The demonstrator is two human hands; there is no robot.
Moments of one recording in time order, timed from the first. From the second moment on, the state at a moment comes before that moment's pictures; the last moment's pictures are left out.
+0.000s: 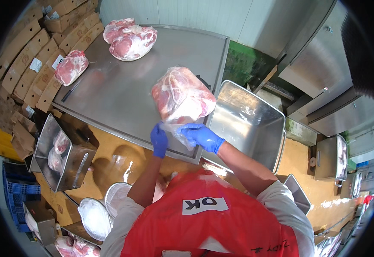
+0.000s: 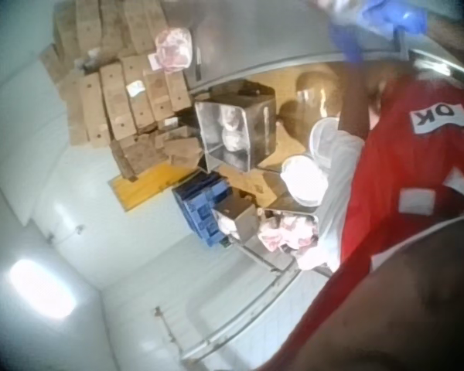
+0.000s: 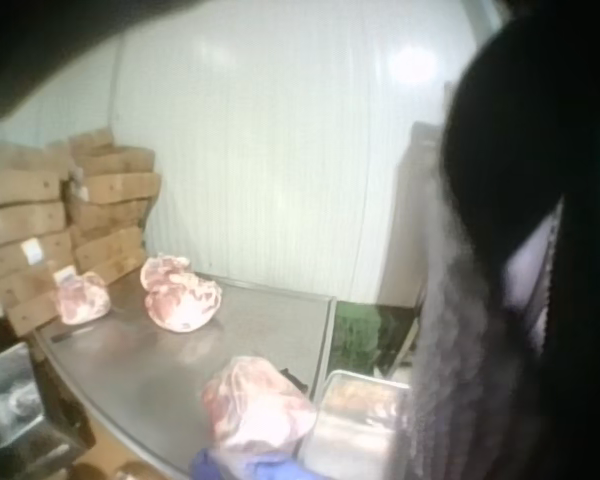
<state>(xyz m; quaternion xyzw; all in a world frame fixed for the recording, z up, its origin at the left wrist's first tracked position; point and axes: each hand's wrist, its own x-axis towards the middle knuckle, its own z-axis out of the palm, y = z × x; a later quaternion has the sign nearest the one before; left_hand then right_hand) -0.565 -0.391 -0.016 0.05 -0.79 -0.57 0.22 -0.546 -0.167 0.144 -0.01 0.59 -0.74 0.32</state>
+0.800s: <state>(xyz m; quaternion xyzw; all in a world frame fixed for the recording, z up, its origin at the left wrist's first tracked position) -0.708 -0.430 0.383 0.03 -0.71 -0.69 0.11 -0.640 -0.161 0.145 0.02 0.67 -0.74 0.06</state>
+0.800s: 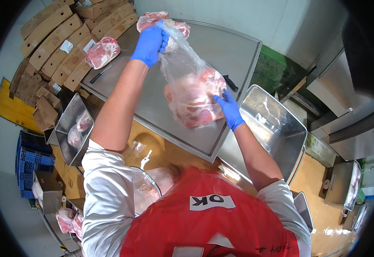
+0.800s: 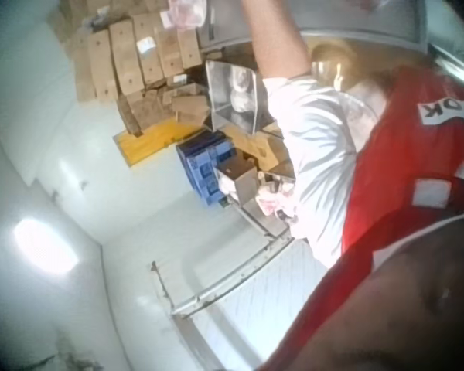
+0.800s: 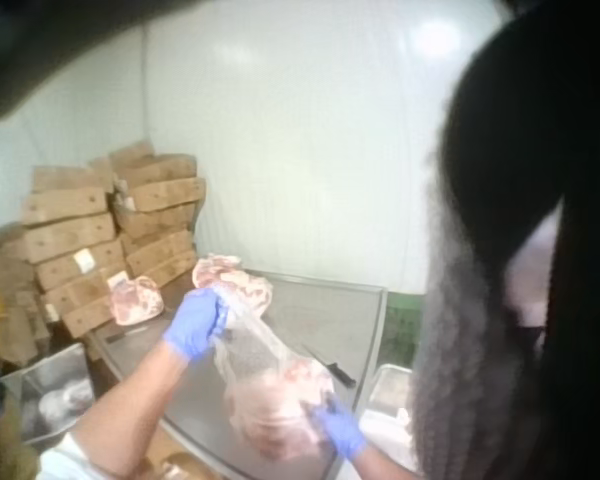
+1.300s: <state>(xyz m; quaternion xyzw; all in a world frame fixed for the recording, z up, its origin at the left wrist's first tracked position) -0.526 -0.668 0.222 0.28 -0.44 -0.83 0.21 -0.622 -0.220 0.106 -0.36 0.88 -0.28 -0.11</state>
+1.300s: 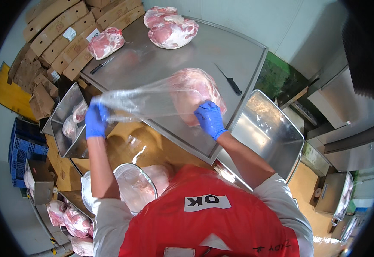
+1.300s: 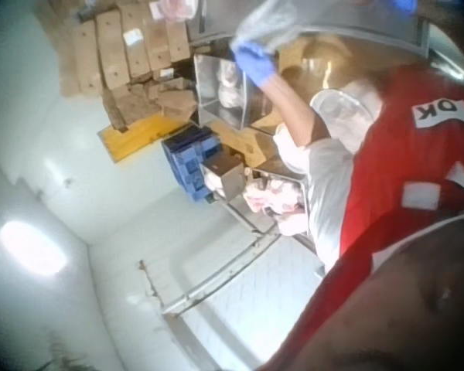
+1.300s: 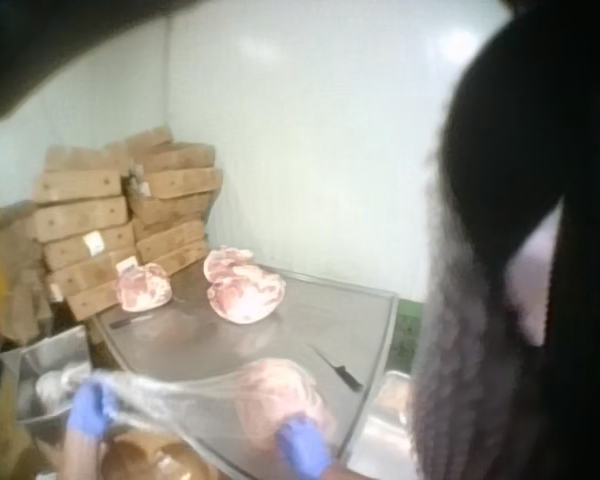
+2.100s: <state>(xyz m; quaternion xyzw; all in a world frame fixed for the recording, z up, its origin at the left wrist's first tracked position) -0.701 -0.364 0.086 0.00 -0.96 -0.24 0.14 -0.517 -0.058 0.075 -0.28 0.88 -0.33 0.21</state>
